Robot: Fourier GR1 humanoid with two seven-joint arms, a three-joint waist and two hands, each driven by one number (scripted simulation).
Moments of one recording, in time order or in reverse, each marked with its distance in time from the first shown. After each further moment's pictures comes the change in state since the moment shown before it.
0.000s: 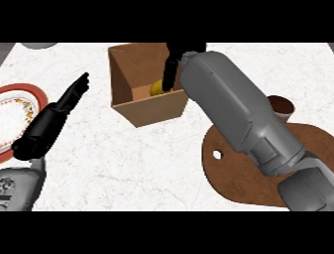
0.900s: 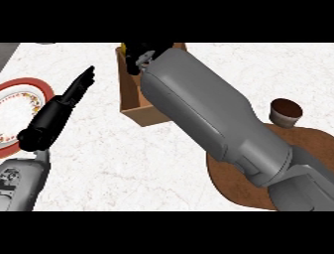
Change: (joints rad) left arm -0.059 0.004 -0.018 0.032 0.014 0.001 0.009; right arm -0.092 0.043 0.181 -0.185 0.173 -0.309 0.391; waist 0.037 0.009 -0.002
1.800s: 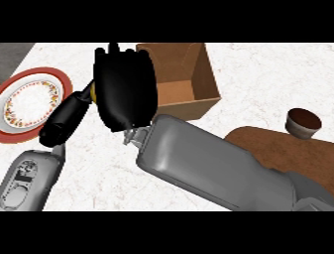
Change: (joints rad) left arm -0.063 -0.029 -0.063 0.036 -0.005 -0.016 -0.005; right arm 0.258 0.000 0.197 -0.534 0.171 0.061 0.035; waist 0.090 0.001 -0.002
